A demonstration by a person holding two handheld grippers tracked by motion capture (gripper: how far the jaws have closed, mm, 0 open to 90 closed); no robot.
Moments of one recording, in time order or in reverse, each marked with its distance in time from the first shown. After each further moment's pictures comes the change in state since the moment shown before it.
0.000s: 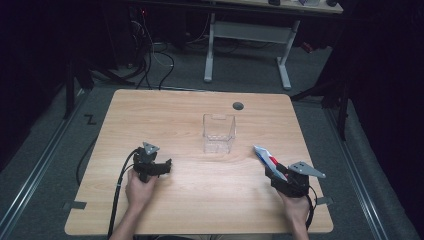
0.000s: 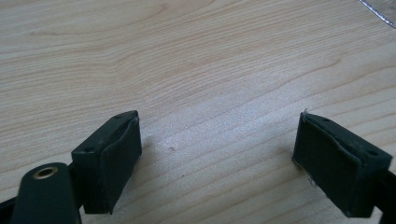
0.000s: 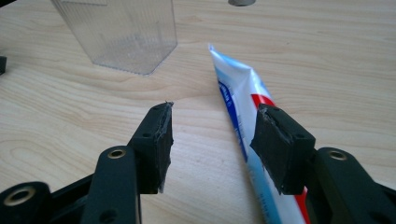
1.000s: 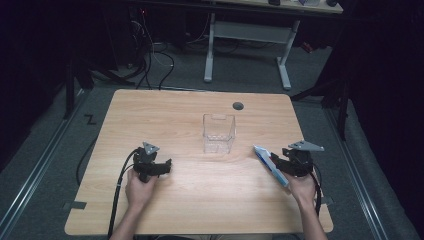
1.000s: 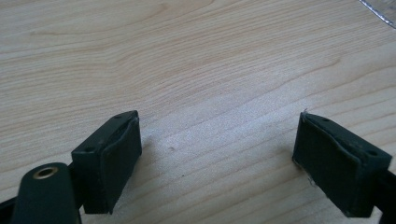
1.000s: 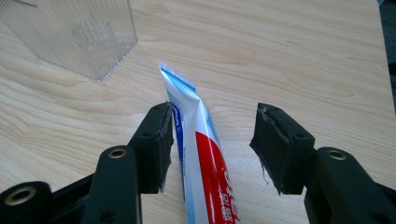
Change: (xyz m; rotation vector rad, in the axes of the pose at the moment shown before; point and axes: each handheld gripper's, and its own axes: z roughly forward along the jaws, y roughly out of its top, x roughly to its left) left arm 0.000 0.000 0.000 0.001 0.000 0.001; right arm -0.027 0.051 0.020 0.144 -0.076 -0.081
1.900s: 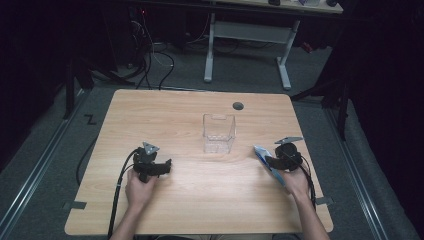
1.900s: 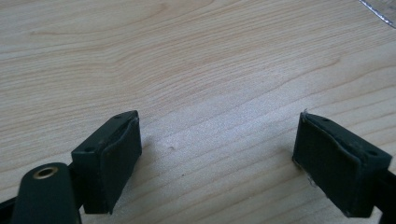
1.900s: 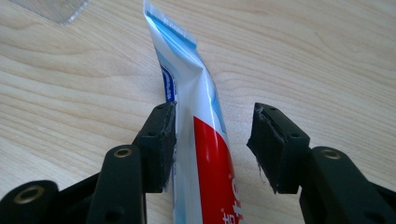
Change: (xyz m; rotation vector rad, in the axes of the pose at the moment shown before) left arm 0.000 0.000 0.000 0.000 -0.001 0.000; right arm 0.001 0.007 0.045 0.242 -0.006 -0.068
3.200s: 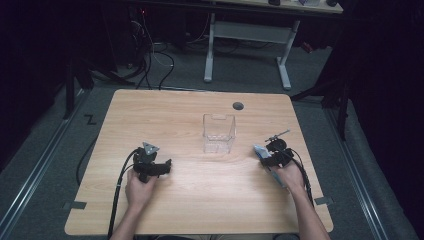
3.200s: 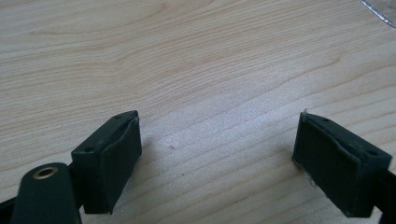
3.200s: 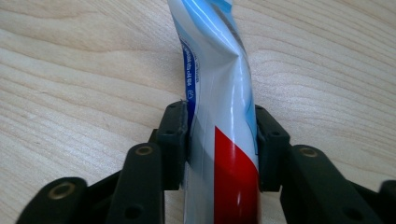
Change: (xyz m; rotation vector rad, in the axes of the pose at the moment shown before) left arm 0.000 0.000 0.000 0.001 0.000 0.000; right arm 0.003 0.019 0.030 0.222 0.081 -0.027
